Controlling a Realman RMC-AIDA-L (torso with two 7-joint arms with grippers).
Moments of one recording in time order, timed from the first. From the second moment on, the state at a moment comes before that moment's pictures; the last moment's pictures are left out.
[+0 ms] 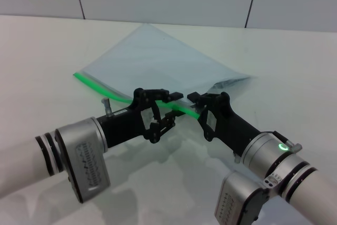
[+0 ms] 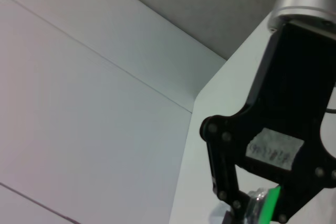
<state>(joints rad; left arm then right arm) -0.66 -2.05 0.88 -0.08 1.36 1.29 0.48 0.55 2.05 -2.88 -0.64 1.14 -0.79 -1.48</state>
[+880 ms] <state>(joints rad) -0.66 -2.05 0.88 -0.09 1.37 1.29 0.51 0.55 2.05 -2.88 -0.64 1.14 -0.79 -1.48</state>
